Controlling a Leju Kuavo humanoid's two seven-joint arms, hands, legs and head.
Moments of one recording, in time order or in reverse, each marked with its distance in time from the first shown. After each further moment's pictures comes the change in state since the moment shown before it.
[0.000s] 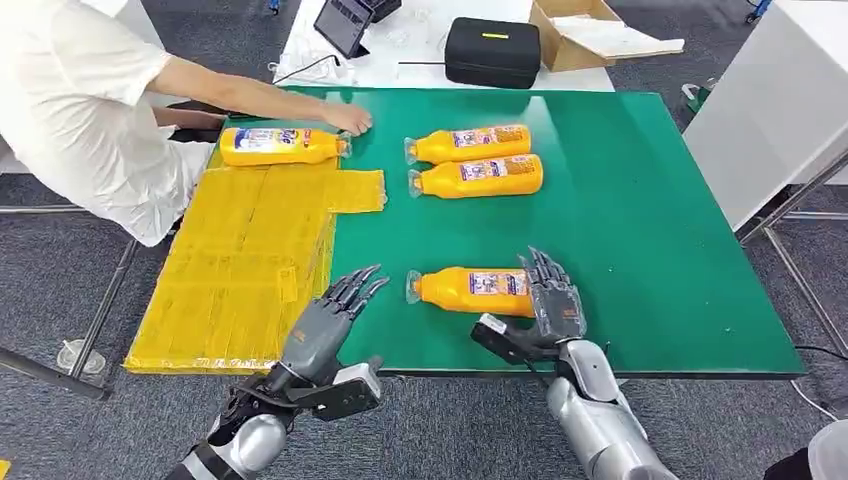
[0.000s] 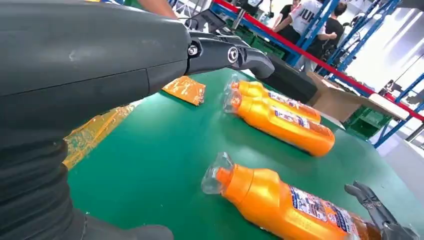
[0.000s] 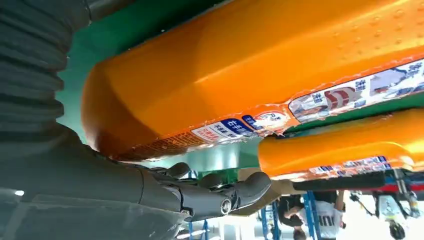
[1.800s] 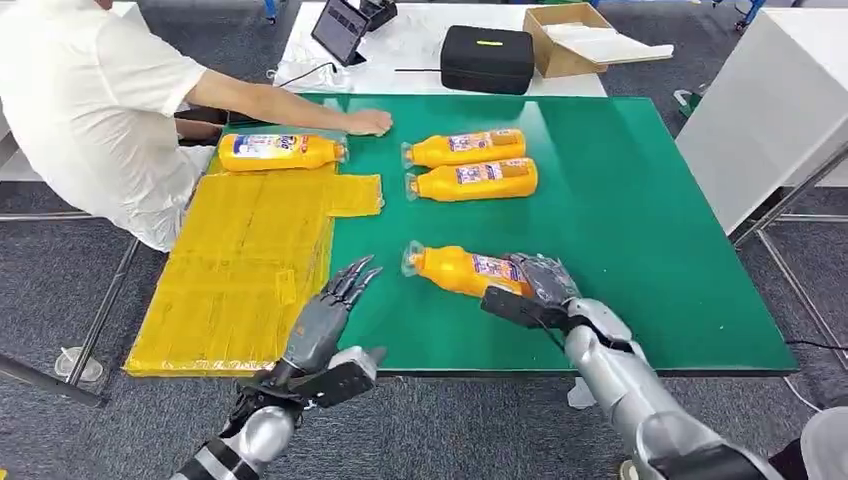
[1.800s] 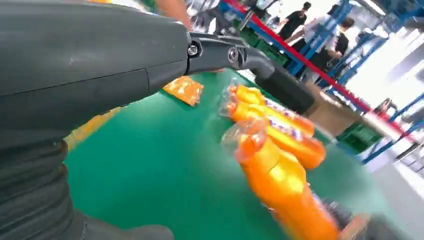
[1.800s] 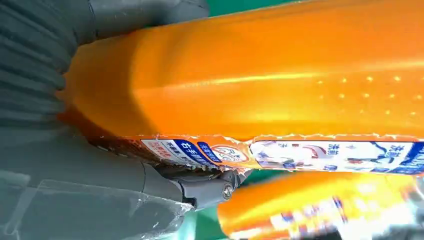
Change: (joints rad) left arm 0.005 -0.057 0.032 0.060 0.208 0.056 -0.053; right arm -0.111 -0.076 0.182 0.049 -0.450 0.405 -0.164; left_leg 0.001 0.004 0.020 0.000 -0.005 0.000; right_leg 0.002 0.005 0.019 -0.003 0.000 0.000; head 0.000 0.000
